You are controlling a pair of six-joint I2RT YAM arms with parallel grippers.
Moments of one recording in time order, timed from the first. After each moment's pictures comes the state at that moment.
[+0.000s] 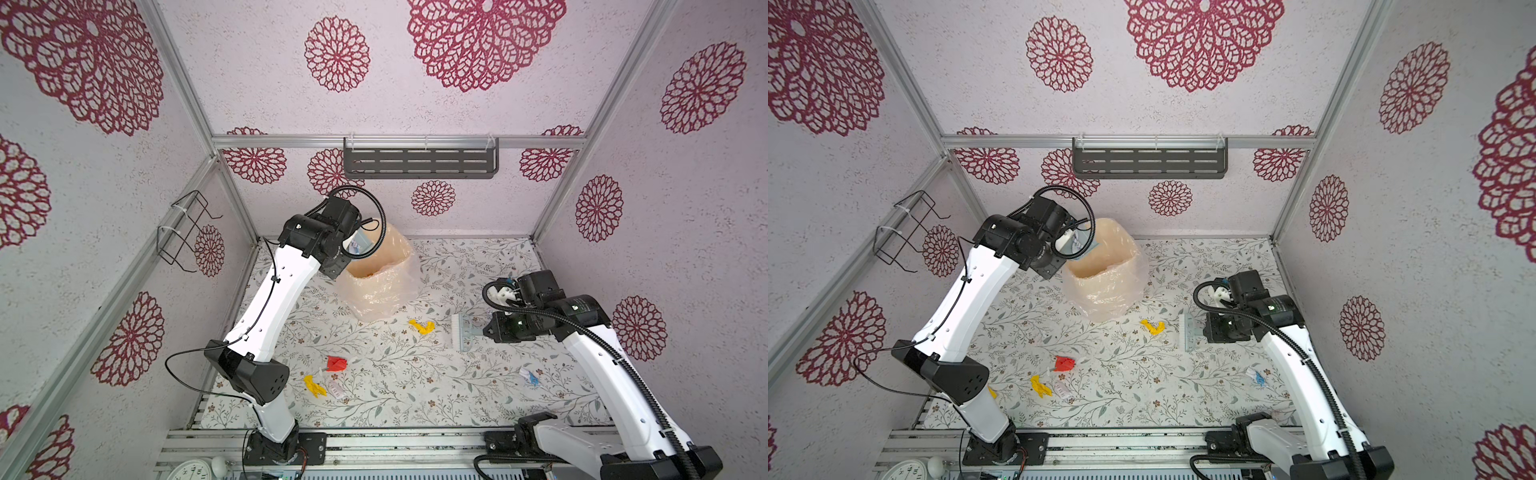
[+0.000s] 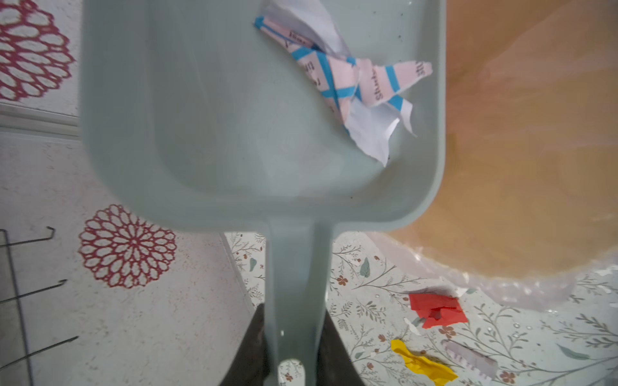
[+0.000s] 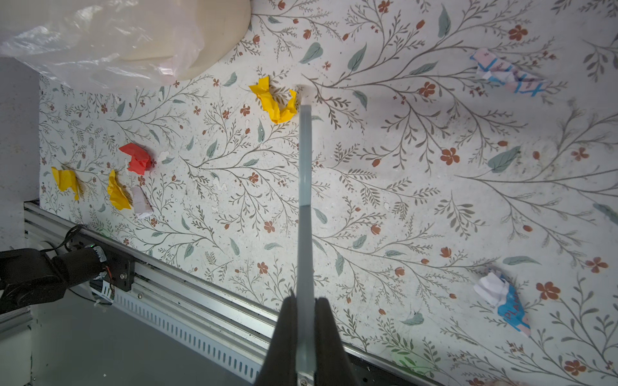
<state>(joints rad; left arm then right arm) -0.49 1.76 2.13 -1.47 -0.49 0.30 0.25 1.09 1.20 -1.25 -0.30 0.16</state>
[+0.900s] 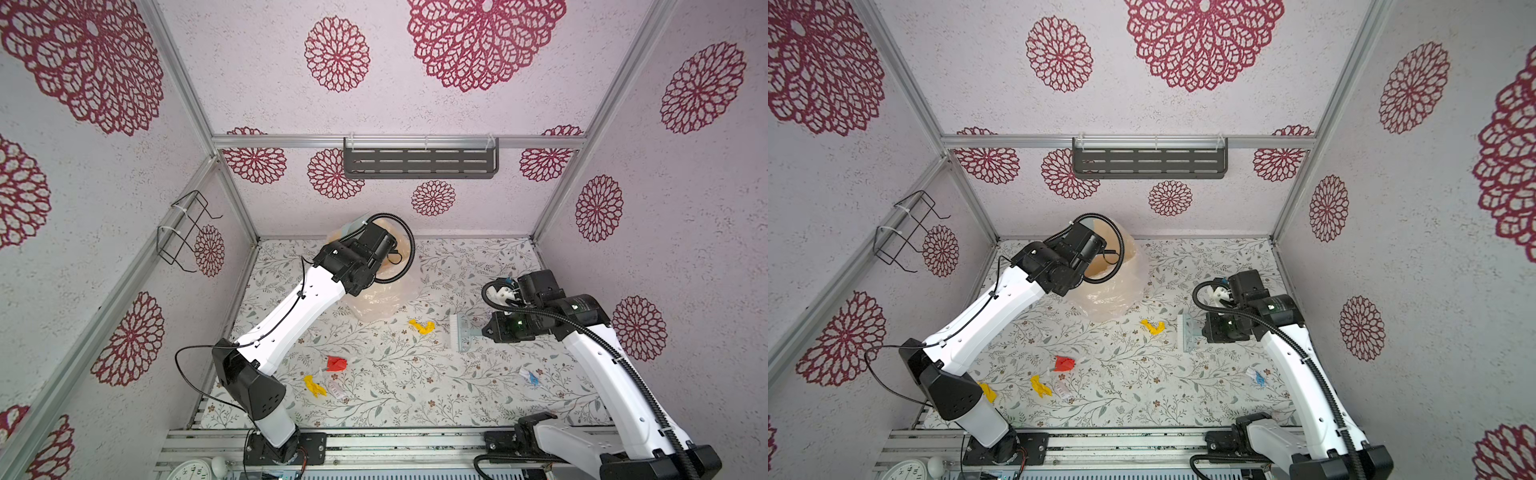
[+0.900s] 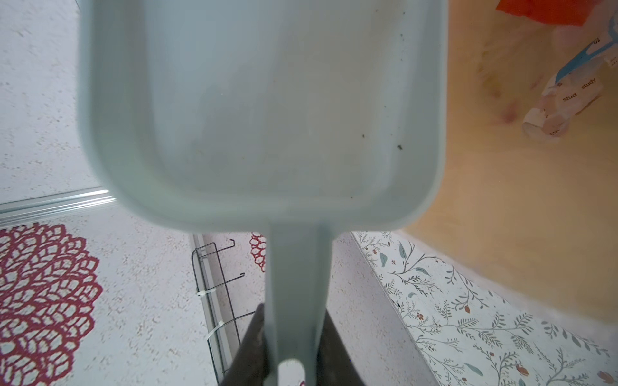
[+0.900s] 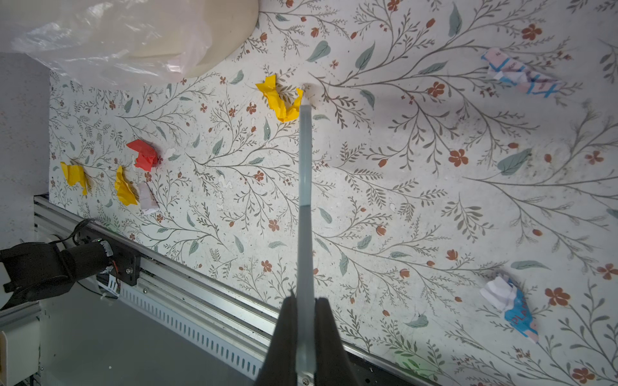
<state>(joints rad) -0.67 1.69 1.85 -1.19 -1.00 0.62 0.25 1.09 1.20 -1.25 -0.32 0.15</state>
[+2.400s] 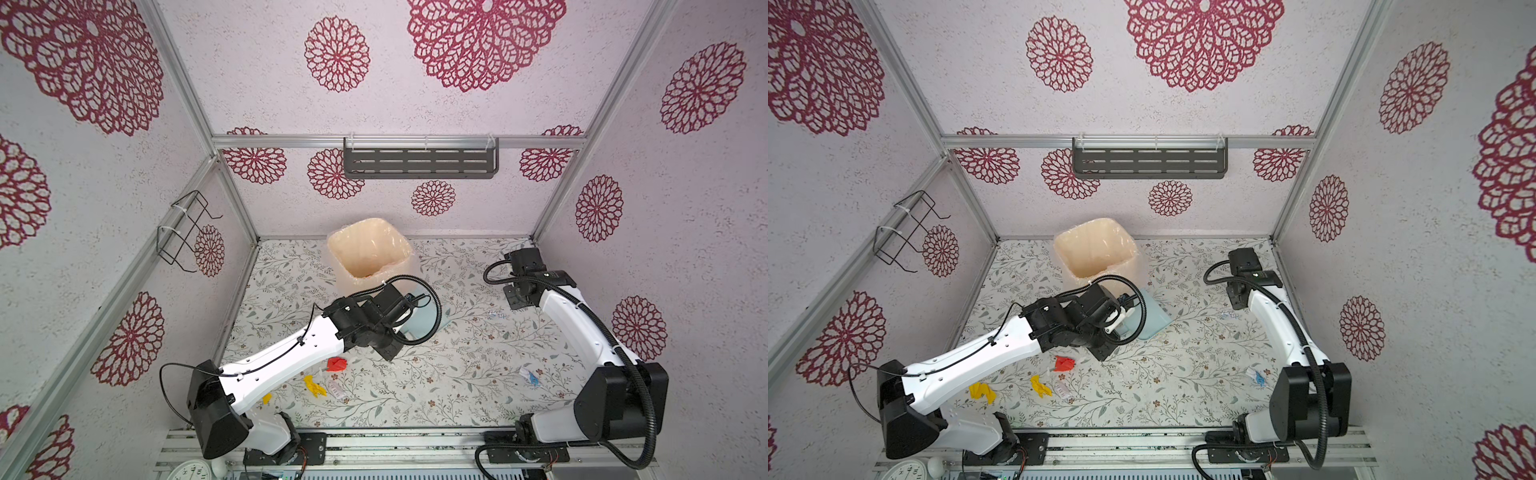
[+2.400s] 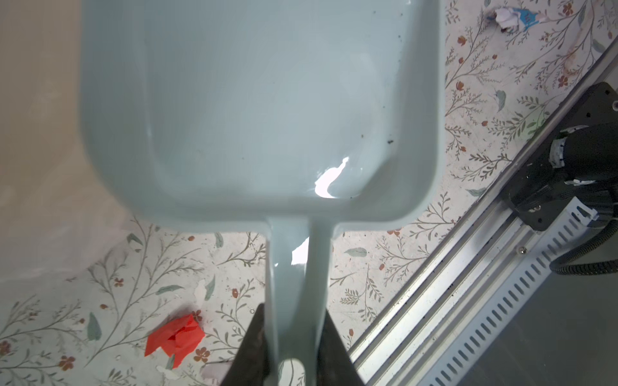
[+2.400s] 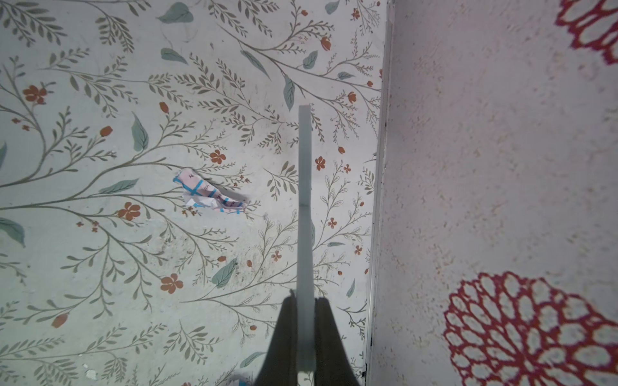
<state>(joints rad) -0.94 1.44 1.32 -0.99 0.00 -0.16 0.12 1.43 1.22 -0.84 0.43 -0.24</state>
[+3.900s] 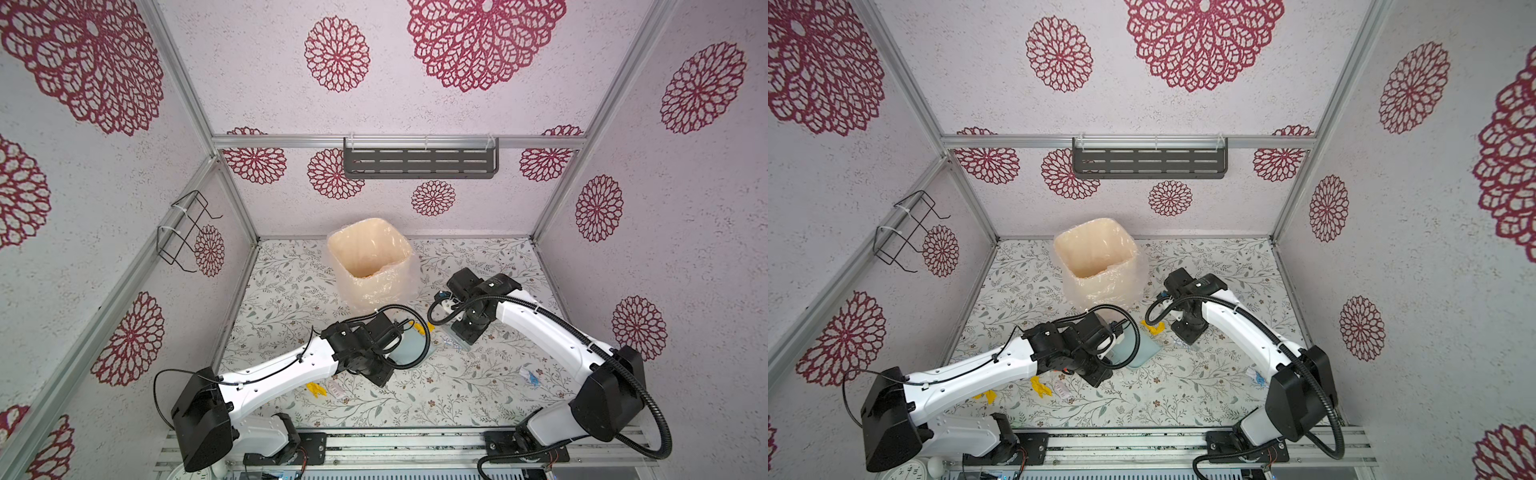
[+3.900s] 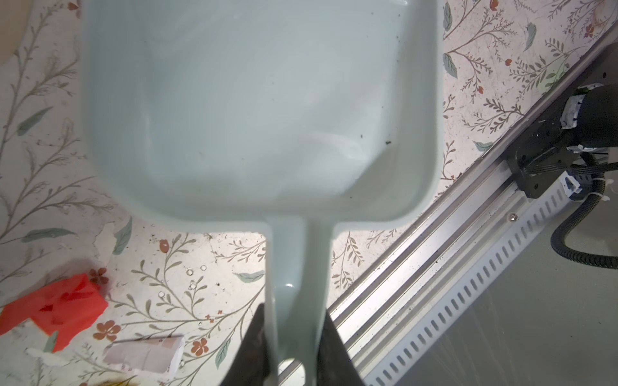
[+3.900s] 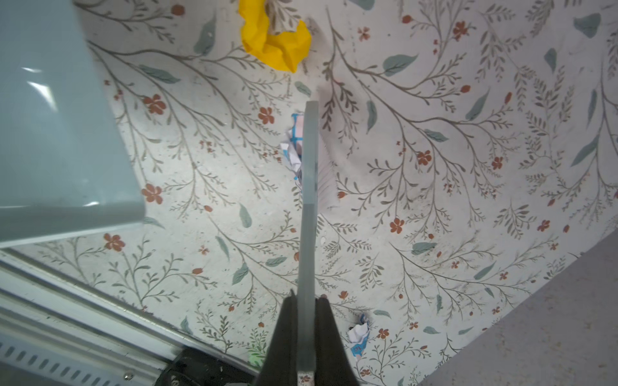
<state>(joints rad) -0.97 1.34 1.01 -0.87 0.12 -0.34 0.64 1.48 1.31 -1.25 0.10 -0.21</state>
